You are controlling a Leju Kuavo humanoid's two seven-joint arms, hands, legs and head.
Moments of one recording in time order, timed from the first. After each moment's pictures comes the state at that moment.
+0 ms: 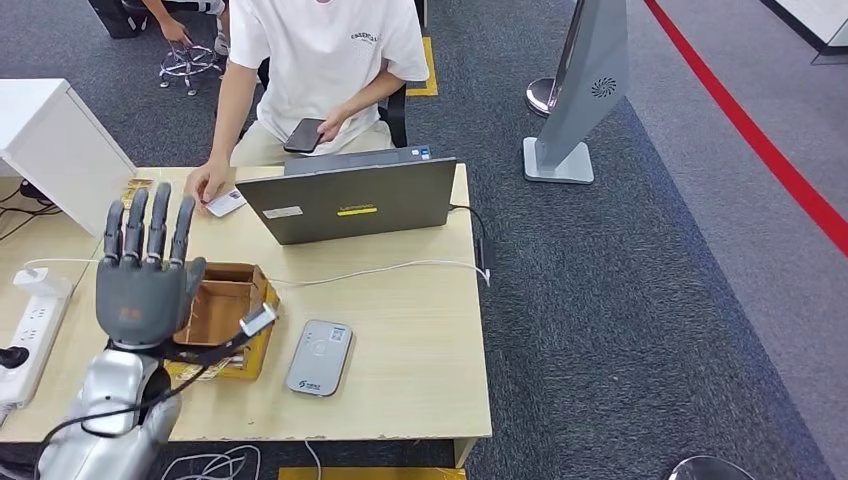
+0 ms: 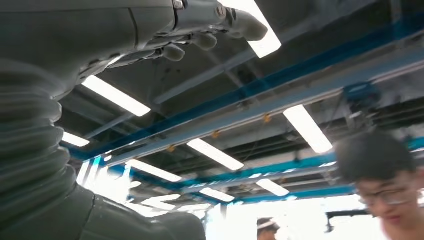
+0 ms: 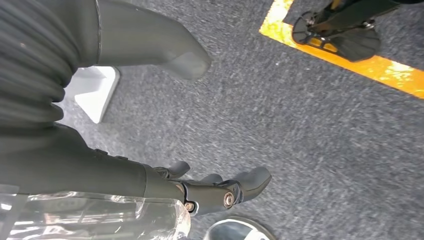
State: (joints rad) left arm -0.21 0.24 -0.28 -1.44 -1.57 0.69 0.02; right arm 0.47 0.13 -0.53 -1.42 0.82 0.60 0.07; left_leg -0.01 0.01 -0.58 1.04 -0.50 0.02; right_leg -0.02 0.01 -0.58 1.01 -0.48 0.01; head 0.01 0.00
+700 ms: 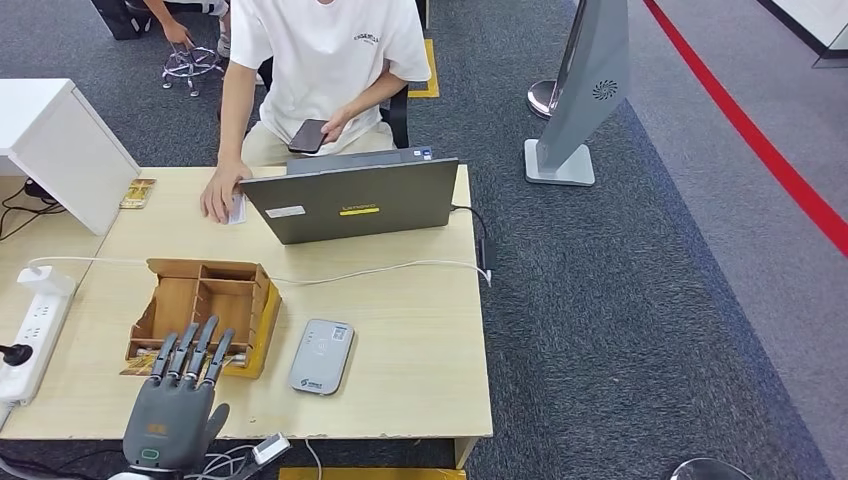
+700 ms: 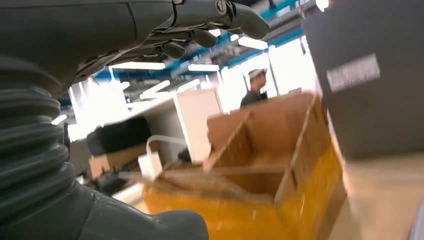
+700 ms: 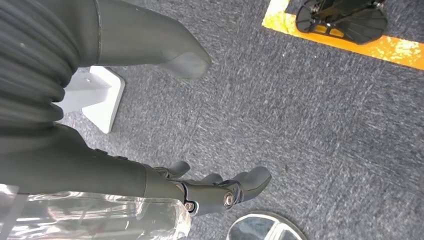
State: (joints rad) left arm 0.23 0.30 -0.32 -1.68 -1.46 0.30 0.14; right arm 0.41 0.32 -0.85 -1.54 1.12 0.73 -0.13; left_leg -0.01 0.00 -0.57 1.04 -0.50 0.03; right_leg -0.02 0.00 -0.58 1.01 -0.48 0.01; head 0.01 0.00
